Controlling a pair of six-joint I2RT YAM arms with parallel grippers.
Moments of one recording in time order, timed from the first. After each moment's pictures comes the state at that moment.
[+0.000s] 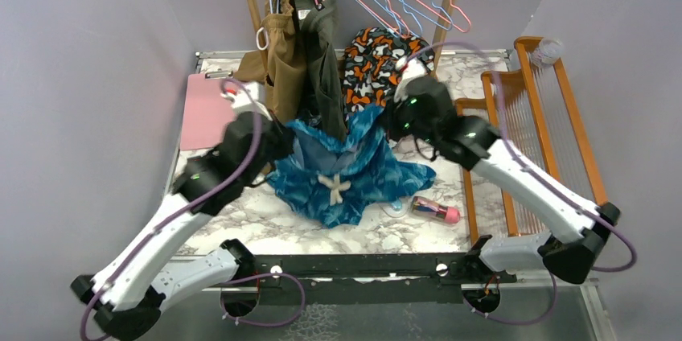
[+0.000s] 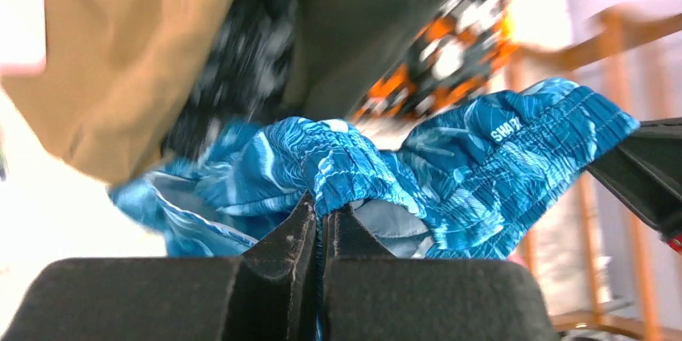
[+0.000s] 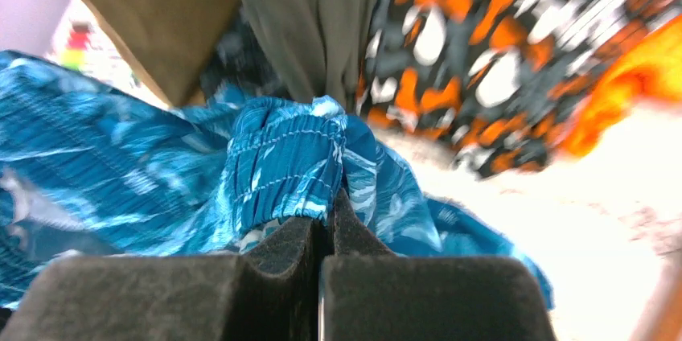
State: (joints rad) left arm -0.72 0.90 1.06 -0.73 -0.38 -0.74; right arm 0.79 1.30 1.25 -0.51 0.17 0.36
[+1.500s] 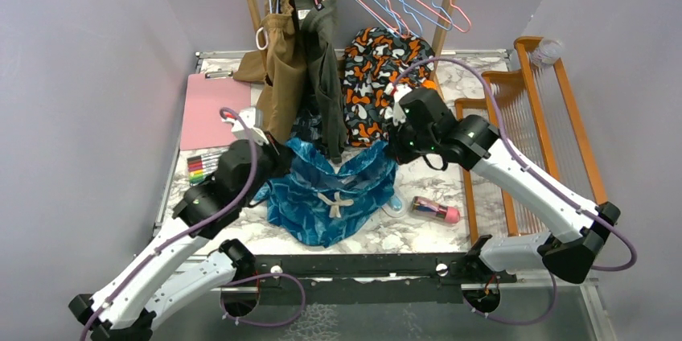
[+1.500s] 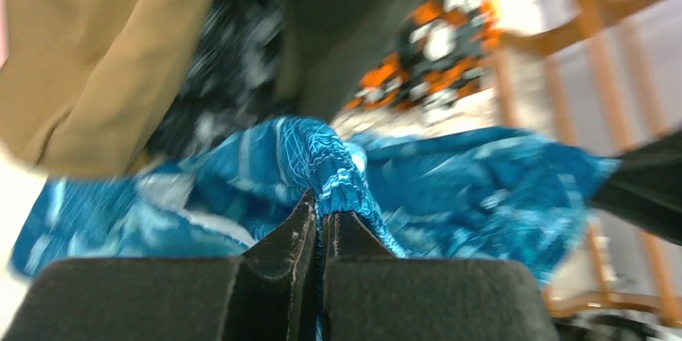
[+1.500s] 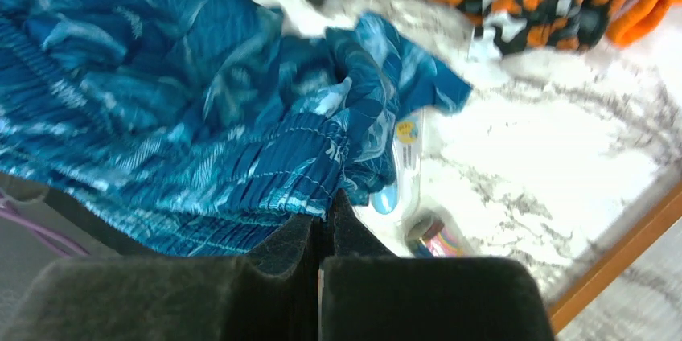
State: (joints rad) left arm -0.72 0.67 0.91 -0.49 -0.31 -0.63; right arm 0.79 1.28 1.42 -0.90 0.05 0.26
